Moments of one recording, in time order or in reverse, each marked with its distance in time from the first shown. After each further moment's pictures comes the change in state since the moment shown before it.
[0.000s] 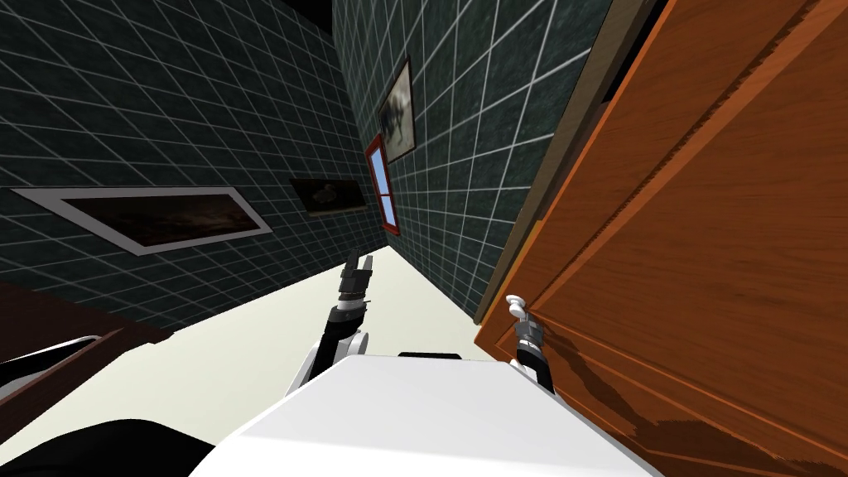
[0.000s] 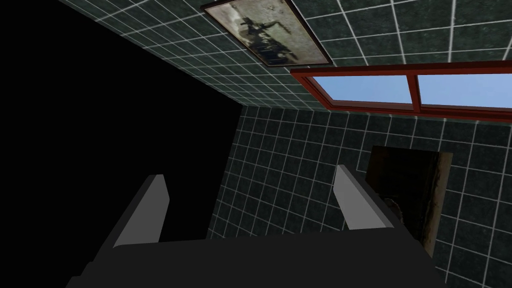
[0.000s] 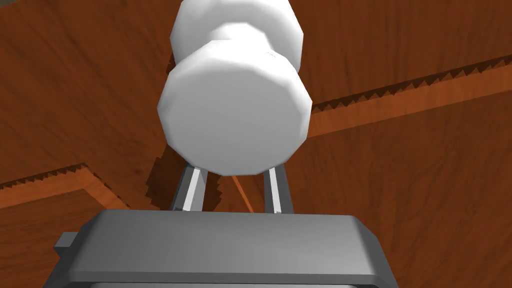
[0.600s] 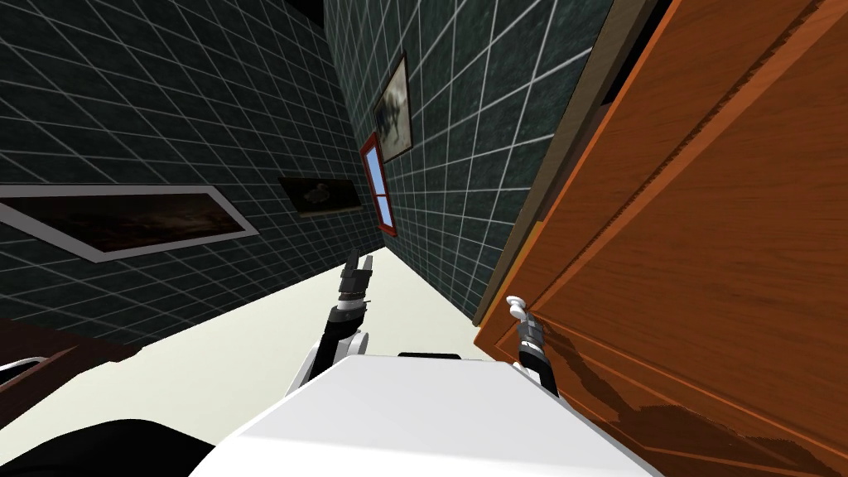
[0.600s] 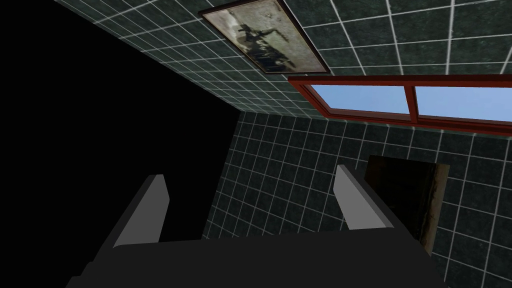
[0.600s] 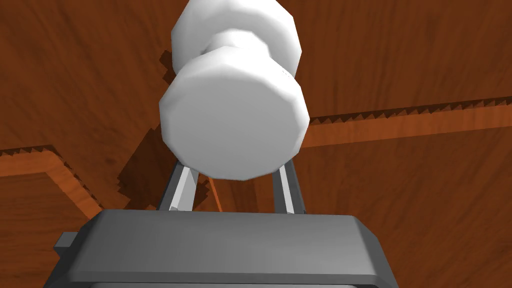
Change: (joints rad) arm 0.024 -0.018 0.029 -0.023 -0.003 -0.004 0.153
